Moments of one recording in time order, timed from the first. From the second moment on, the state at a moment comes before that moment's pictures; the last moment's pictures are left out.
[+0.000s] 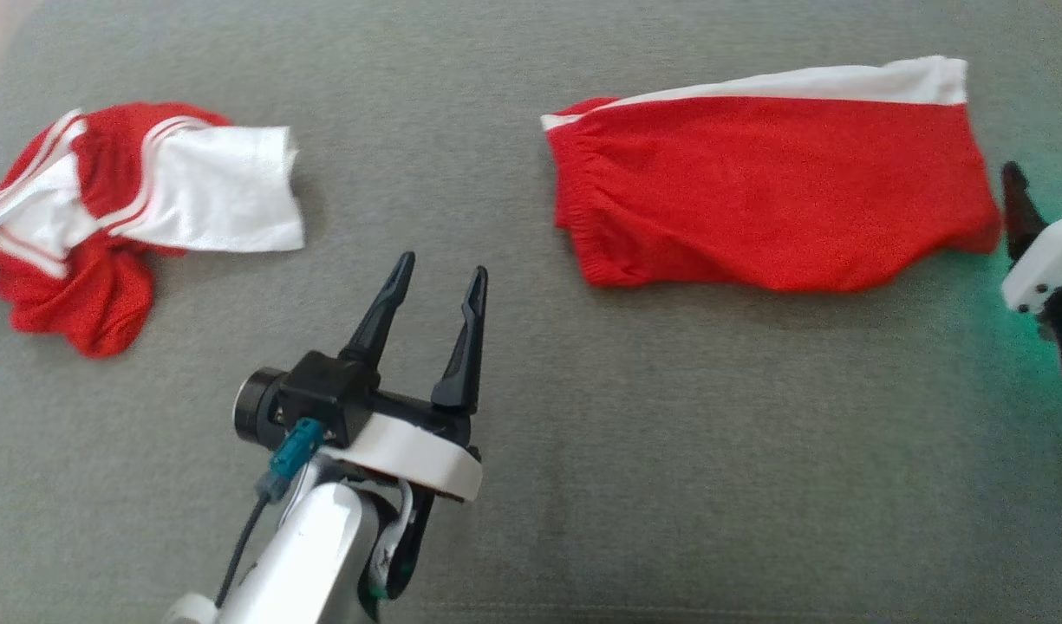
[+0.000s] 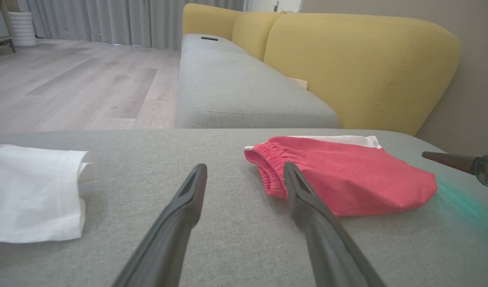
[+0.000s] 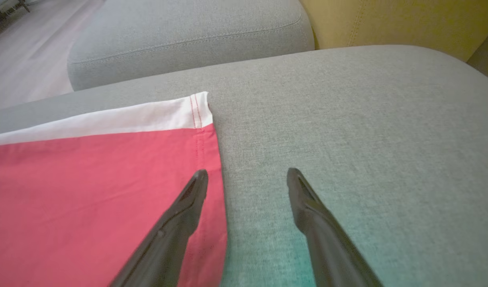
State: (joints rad) left arm -0.24 0.10 -0.50 0.11 -0.29 0.12 -0.25; right arm -0.71 -0.41 0.13 0.93 0.46 0.12 0.06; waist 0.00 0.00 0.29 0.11
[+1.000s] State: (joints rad) left arm -0.28 0.05 -0.46 0.09 -0.20 0.06 -0.25; right arm -0.88 -0.33 0.12 1.17 0.38 0.12 0.12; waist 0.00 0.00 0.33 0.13
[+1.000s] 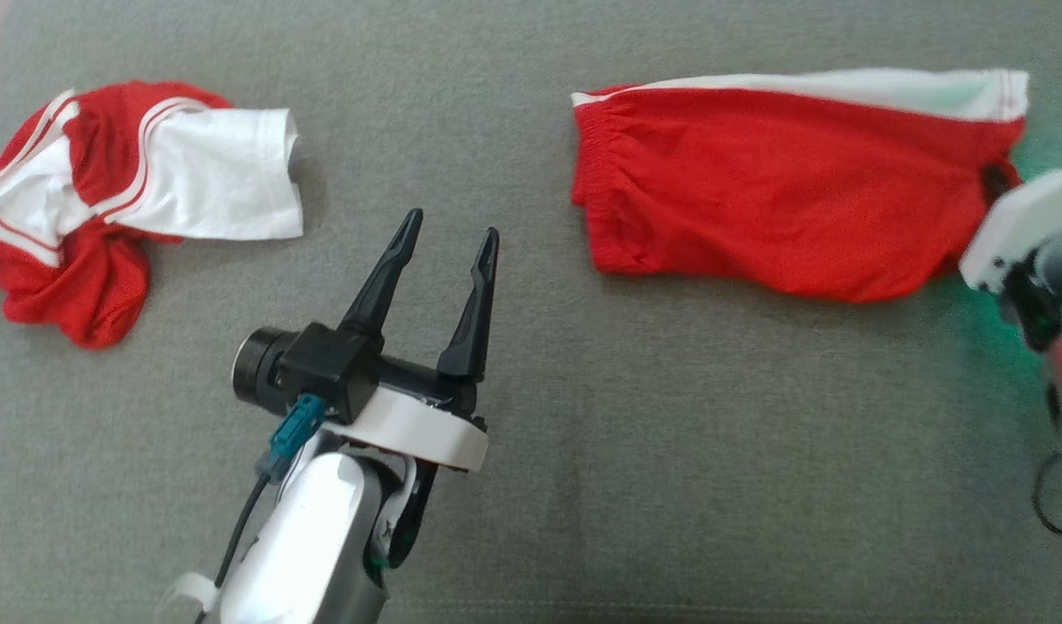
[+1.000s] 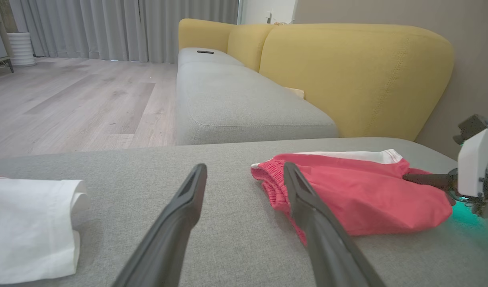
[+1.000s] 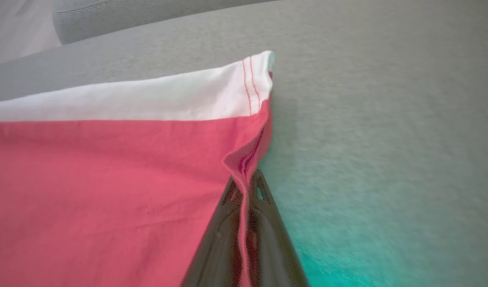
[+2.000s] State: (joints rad) left arm -0.18 0.05 -0.46 0.16 -0.23 0.06 -0.25; right arm -0.80 -0.26 0.27 0.88 0.44 0.12 0.16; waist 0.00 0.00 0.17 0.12
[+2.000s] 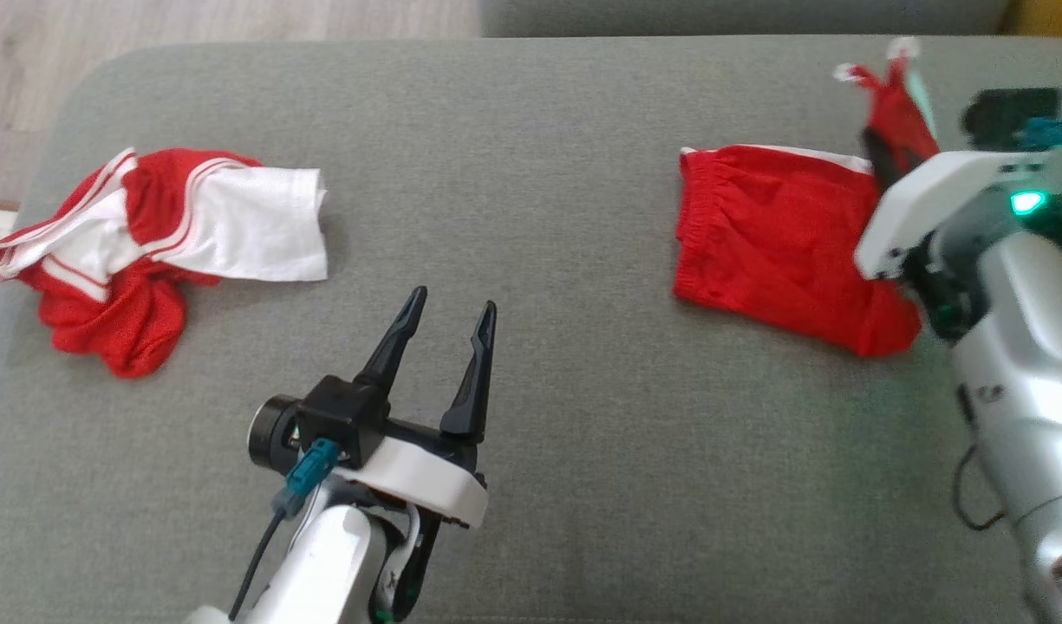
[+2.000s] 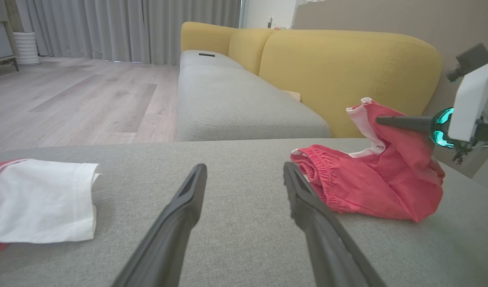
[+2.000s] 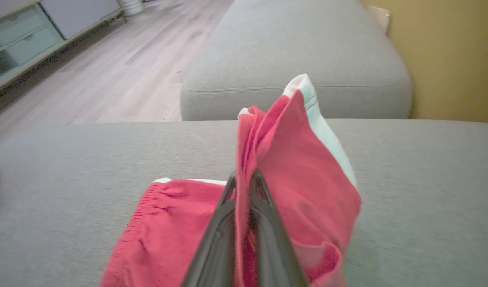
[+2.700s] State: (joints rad) left arm -0.18 0.05 -0.48 0.18 -0.26 0.08 -0.25; right arm -0.71 -0.09 0.25 0.80 0.53 0.12 0.11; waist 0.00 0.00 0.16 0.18
